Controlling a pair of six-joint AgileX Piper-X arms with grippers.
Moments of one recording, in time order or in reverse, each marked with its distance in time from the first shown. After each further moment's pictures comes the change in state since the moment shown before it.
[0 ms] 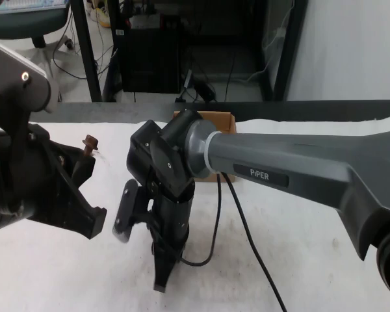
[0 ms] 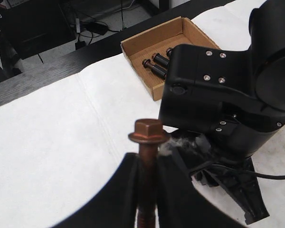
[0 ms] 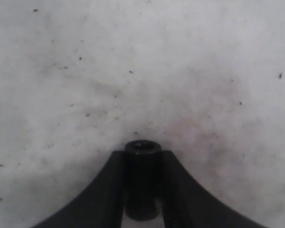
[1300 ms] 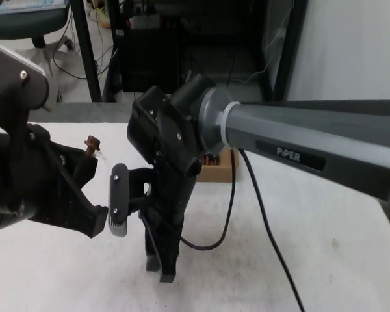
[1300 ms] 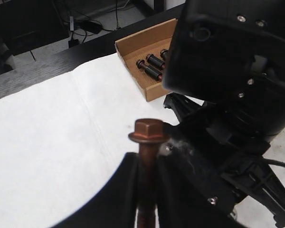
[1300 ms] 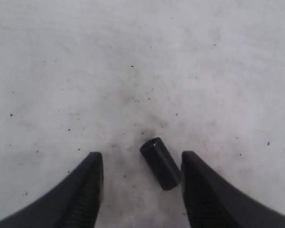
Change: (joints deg) left arm 0.0 0.0 0.0 0.0 1.0 -1.2; right arm 0.0 -7.0 0.7 1.2 -11.4 -16.4
